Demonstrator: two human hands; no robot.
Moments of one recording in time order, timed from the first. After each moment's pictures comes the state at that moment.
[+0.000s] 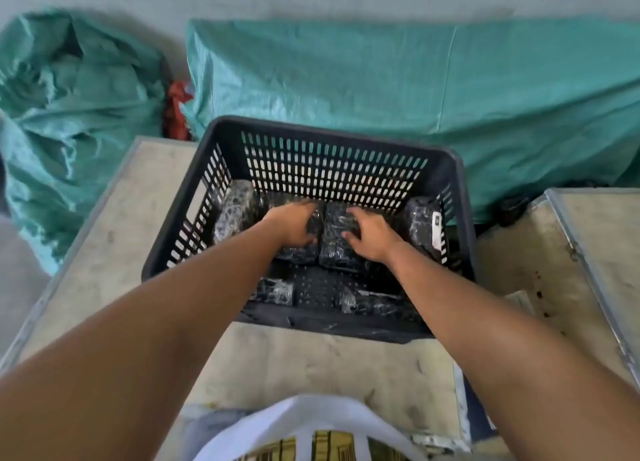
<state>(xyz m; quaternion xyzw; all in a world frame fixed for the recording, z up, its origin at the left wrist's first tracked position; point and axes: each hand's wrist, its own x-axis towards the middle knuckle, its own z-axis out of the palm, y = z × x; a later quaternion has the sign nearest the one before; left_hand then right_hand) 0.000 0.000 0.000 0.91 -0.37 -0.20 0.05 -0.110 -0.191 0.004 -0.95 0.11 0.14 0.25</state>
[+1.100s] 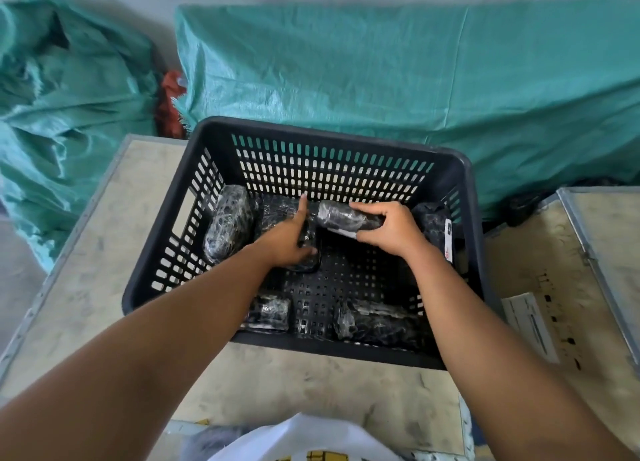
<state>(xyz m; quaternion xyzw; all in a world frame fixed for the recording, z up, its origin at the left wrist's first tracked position) -0.002 0.009 -0.027 0.88 -0.33 -0.27 0.21 -0.103 -0.224 0.029 -0.89 0.15 0.05 0.43</state>
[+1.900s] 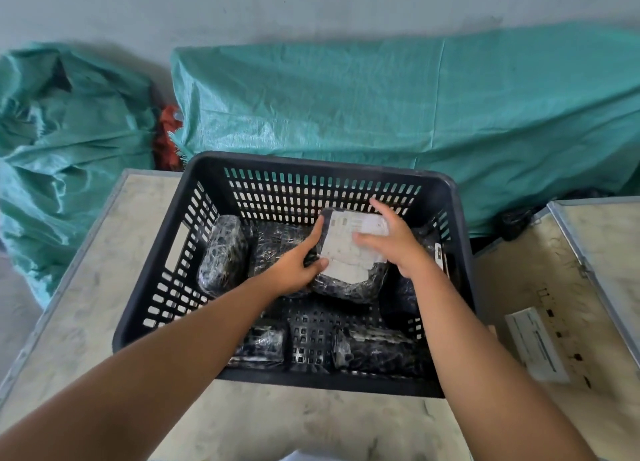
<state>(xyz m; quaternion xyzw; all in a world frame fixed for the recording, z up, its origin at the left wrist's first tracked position) -0.017 -0.011 -0.013 0.79 -0.31 -0.34 0.41 -0.095 -0.239 0.030 -0.76 0.27 0.04 0.59</state>
